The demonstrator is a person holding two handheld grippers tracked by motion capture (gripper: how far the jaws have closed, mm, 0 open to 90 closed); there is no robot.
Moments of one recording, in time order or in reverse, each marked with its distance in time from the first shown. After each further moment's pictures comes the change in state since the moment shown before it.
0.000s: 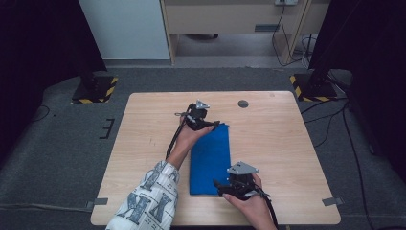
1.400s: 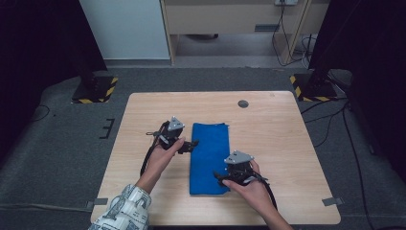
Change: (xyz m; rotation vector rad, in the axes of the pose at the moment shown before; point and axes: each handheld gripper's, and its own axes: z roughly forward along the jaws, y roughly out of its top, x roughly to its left) left arm 0.001 -0.064 -0.092 -0.036 0.012 0.040; right arm -0.026 0.018 0.027 0.005 0.020 -0.150
